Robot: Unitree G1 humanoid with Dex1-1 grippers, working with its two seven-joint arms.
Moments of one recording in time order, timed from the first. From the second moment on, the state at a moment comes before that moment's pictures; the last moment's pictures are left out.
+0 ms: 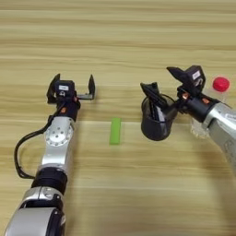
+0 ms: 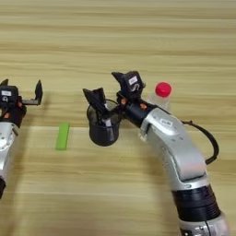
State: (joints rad) left arm -0.37 0.10 0.11 0.67 -0.05 -0.46 -0.05; right arm -0.23 -0.24 0.10 -0.27 0.37 0.46 0.44
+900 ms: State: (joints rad) left arm -0.37 0.10 0.10 0.66 -0.04 -0.45 -0.04; right arm -0.25 -0.20 0.09 -0.19 0.42 0.55 0.49
